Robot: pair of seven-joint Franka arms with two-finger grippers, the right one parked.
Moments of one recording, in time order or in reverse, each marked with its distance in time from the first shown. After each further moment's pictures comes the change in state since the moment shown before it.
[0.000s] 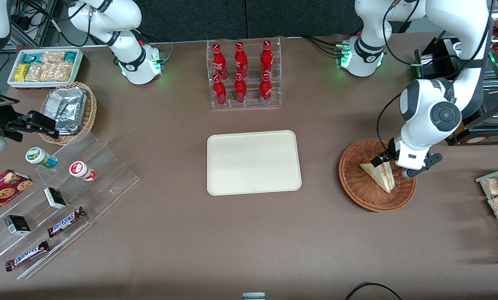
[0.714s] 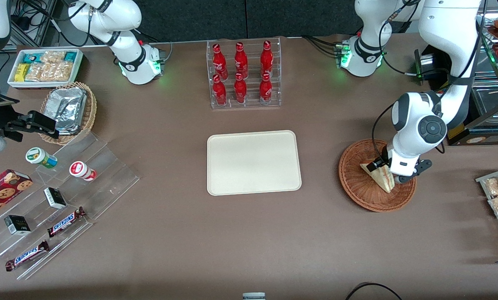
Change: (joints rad) arm 0.001 0.102 0.005 -0.005 0.000 0.086 -0.010
